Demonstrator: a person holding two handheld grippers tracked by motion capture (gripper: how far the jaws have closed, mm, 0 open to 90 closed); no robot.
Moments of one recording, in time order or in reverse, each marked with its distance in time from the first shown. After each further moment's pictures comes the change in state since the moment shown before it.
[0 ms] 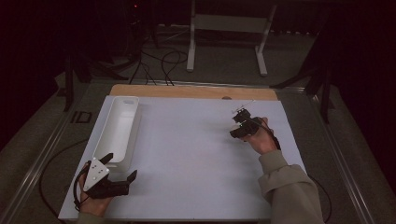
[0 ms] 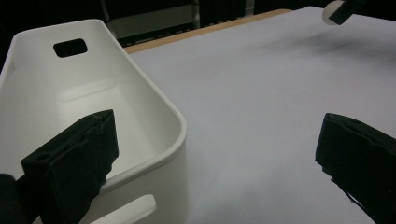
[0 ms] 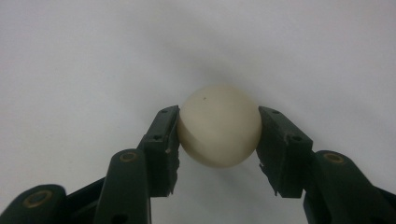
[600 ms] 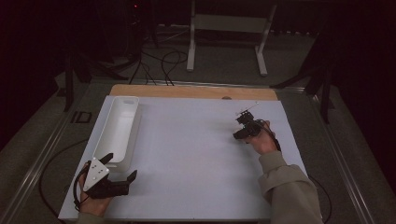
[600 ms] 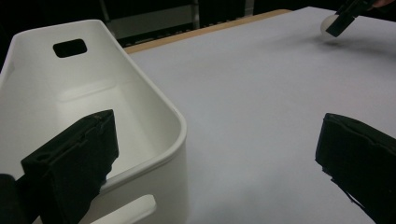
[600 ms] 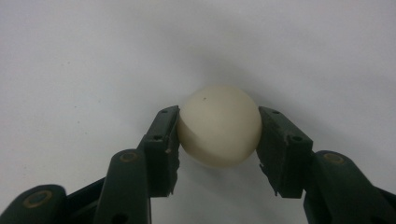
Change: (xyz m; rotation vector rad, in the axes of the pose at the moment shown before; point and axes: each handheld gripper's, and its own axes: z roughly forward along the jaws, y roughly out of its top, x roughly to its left) left arm 0.000 0.000 0.000 0.000 -0.002 0.001; right arm -0.017 -0.012 0.021 0.048 0.003 0.081
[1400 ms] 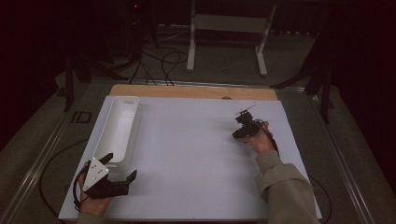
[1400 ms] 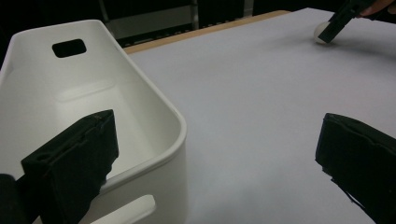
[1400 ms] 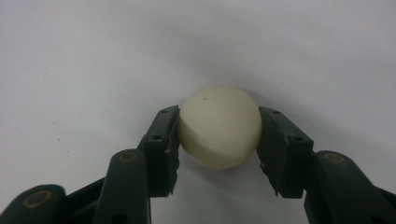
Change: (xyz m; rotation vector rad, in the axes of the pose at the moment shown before) left arm 0.001 0.000 0.000 -0.003 -0.005 -0.002; right arm -0.003 0.002 0.014 0.015 -0.011 0.058
